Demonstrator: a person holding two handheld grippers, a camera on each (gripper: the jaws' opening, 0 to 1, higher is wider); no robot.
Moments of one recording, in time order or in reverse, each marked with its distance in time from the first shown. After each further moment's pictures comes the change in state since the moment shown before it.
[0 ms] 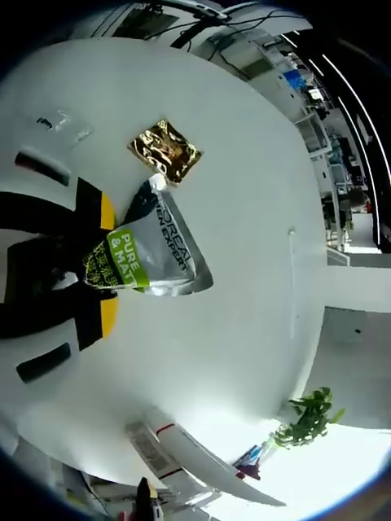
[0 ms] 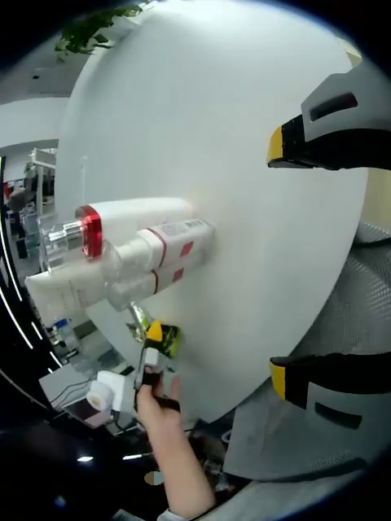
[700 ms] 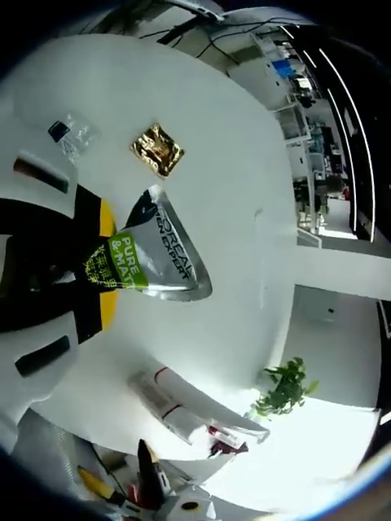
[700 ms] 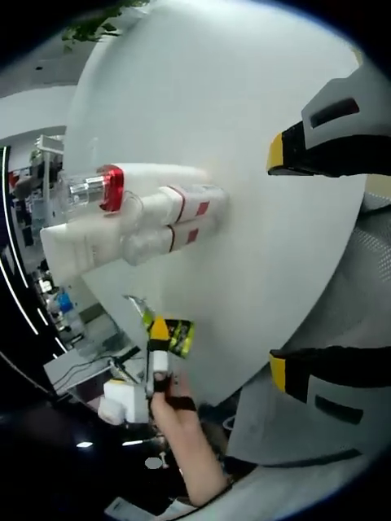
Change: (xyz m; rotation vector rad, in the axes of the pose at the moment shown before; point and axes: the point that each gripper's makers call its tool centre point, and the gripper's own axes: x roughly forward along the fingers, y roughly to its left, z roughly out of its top) left arm -0.063 -0.028 0.008 0.091 -0.137 -0.119; right arm -0.005 0.040 0.013 -0.016 -0.048 0.084
